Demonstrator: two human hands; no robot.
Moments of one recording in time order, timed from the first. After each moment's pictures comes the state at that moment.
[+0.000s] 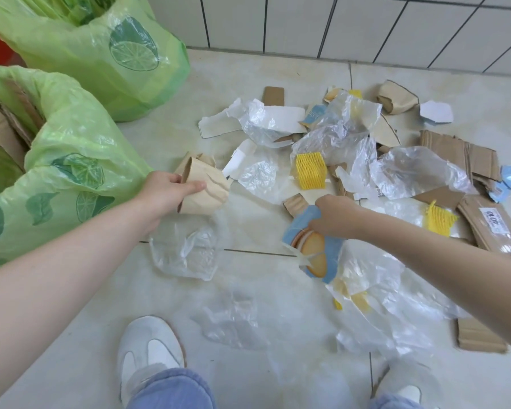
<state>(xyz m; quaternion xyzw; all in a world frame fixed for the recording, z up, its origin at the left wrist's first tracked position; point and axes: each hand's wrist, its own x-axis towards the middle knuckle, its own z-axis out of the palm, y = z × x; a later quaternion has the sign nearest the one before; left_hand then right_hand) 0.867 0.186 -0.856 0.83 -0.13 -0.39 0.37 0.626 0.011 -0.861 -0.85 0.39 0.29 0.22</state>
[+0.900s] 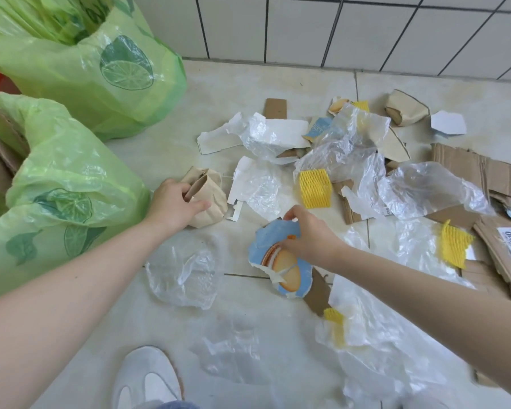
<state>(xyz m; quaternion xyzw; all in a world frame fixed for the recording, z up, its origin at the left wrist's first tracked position) 0.885 0.155 -0.891 0.90 -0.29 -0.23 0.21 0.655 0.032 -0.877 -0.79 0.41 0.11 0.45</state>
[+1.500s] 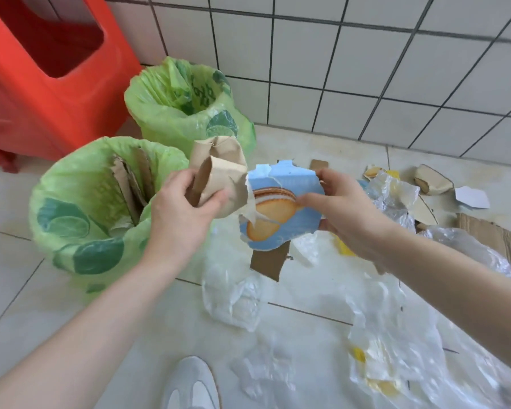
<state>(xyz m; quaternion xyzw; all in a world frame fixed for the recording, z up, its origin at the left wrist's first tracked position) 0.873 0.231 -0.736 0.83 -0.27 -0.05 0.48 0.727 0.055 -0.724 -0.66 0.34 -0.11 0.66</state>
